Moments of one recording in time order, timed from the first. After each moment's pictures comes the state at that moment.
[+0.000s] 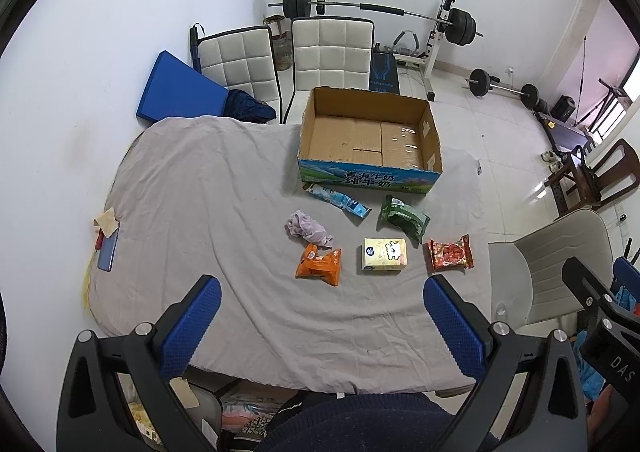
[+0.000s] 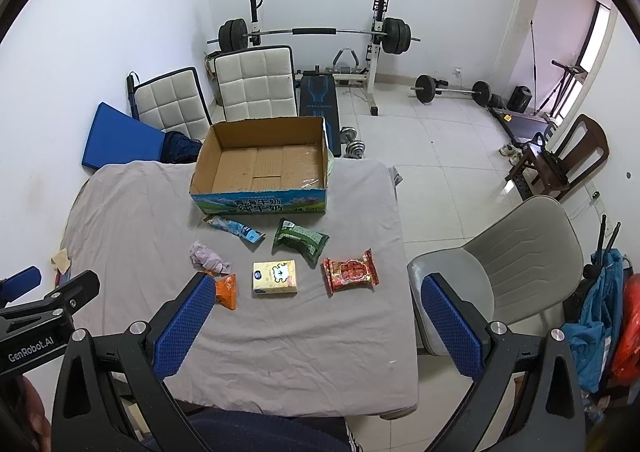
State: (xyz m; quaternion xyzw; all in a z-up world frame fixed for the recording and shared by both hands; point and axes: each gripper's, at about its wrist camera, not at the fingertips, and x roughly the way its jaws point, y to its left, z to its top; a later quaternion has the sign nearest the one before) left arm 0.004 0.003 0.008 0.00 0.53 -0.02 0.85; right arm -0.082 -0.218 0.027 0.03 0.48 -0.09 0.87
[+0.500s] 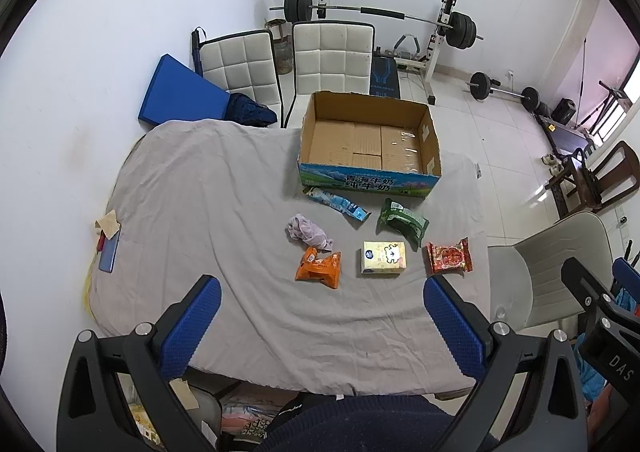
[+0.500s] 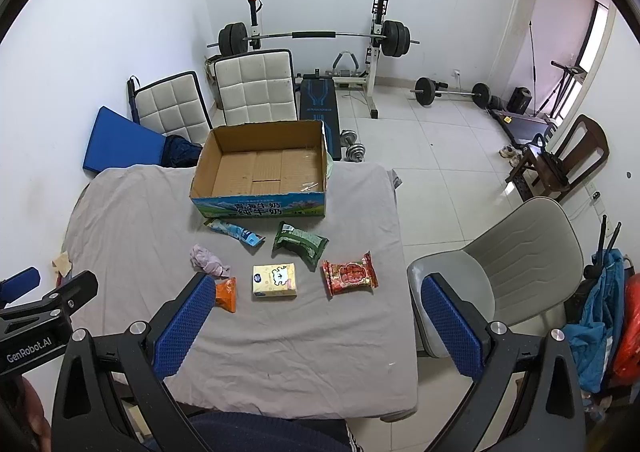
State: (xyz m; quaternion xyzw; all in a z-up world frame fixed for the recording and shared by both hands) left arm 0.000 0.000 0.013 0.01 0.52 -0.01 0.85; right arm -0.084 -0.219 0.031 0.03 0.48 -0.09 0.87
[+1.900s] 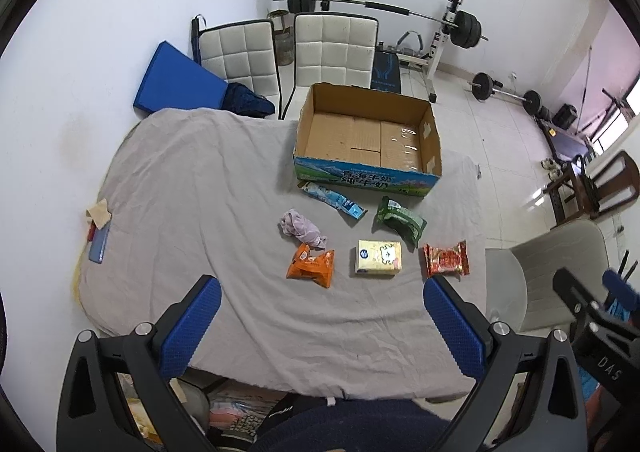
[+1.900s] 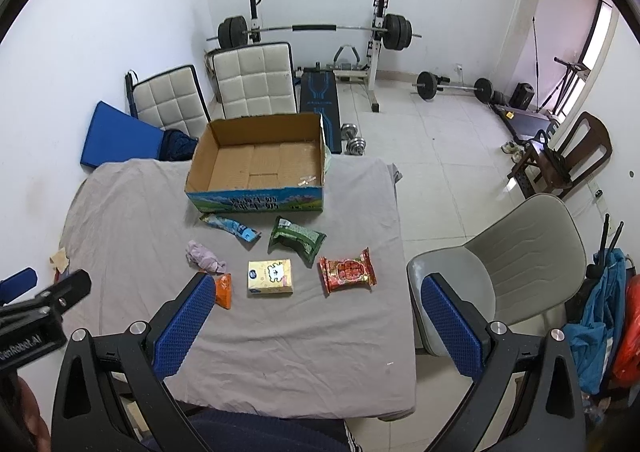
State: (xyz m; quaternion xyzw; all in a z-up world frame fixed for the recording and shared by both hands) left arm 0.018 -0.002 -0.011 -0.02 0.54 -0.01 0.84; right arm -0.066 -0.238 -0.001 0.04 0.50 -0.08 0.86
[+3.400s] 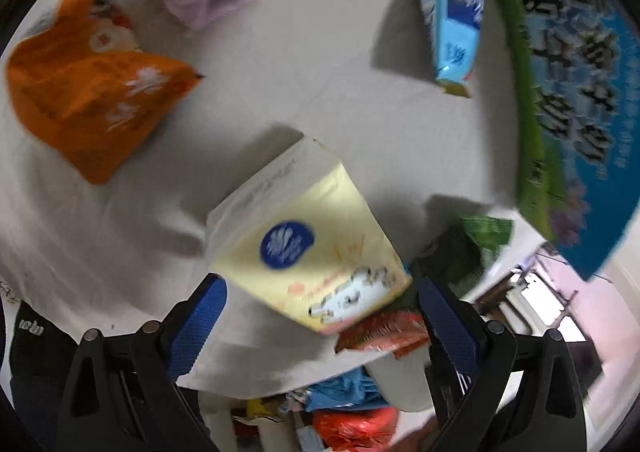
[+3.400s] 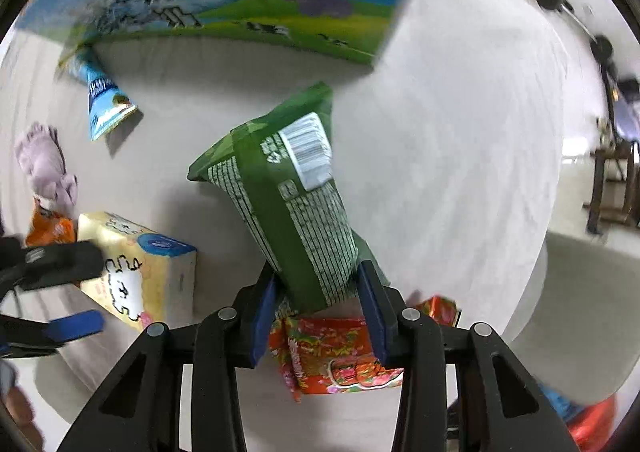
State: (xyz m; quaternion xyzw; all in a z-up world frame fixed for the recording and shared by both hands) left arm 0.160 -0.062 -0.419 -0.44 0.76 0.10 0.47; right arm 0.185 -0.280 -0.456 -0.04 0.74 0.05 0.67
